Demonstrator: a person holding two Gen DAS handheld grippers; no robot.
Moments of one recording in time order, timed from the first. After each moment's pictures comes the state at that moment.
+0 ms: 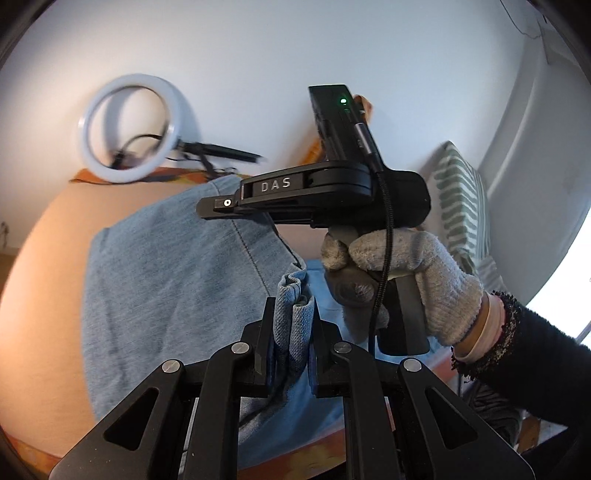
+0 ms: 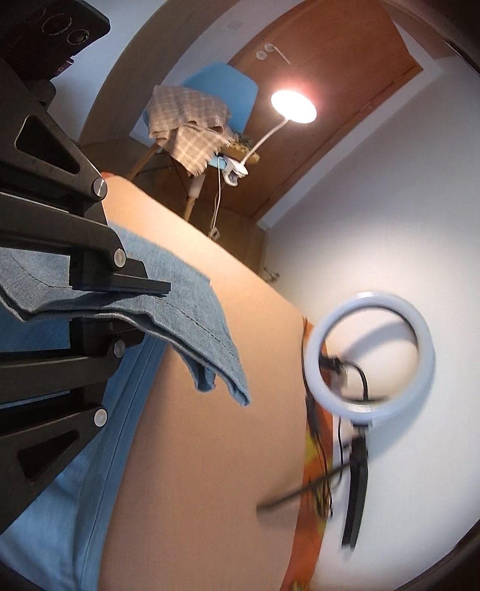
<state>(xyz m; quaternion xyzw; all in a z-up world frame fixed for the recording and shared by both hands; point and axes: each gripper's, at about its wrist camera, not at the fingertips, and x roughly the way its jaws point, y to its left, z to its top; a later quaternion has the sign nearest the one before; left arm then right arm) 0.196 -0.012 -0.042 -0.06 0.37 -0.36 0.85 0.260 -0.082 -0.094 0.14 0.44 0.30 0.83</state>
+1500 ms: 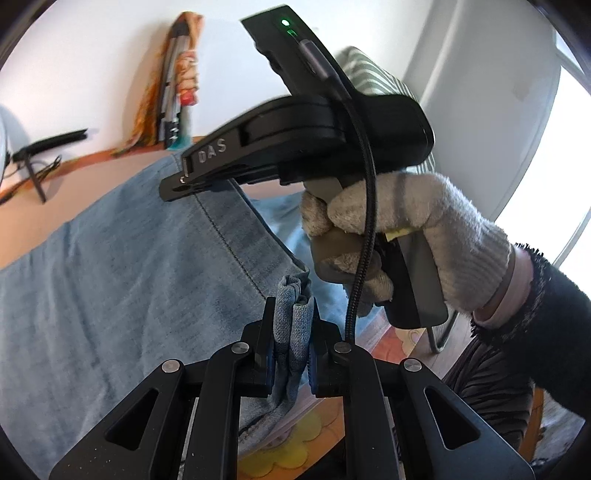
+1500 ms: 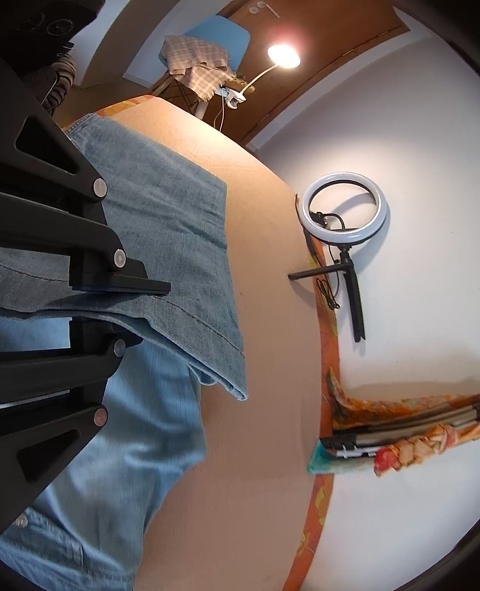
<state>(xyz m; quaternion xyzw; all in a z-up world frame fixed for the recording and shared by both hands) 0.119 -0.251 -0.089 0.06 0.39 -0.49 0.78 0.170 -0.337 -0.099 0.10 0.44 0.17 0.88</state>
